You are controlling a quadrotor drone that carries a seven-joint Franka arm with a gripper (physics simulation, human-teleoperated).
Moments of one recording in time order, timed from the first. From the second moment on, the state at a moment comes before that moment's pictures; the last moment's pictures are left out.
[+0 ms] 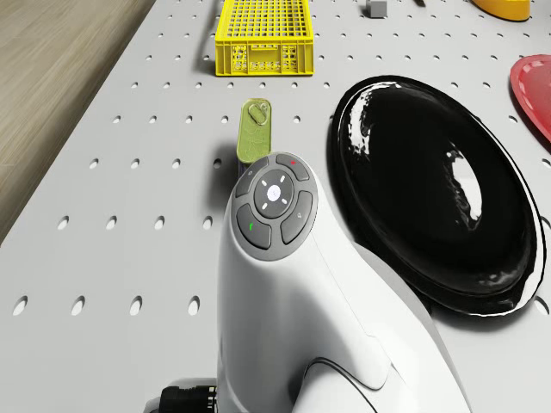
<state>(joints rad) -1.12 -1.32 1.34 -2.88 -1.86 1.39 1.65</state>
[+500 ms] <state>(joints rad) -1.12 -1.36 1.31 -2.87 -1.87 1.44 1.65</state>
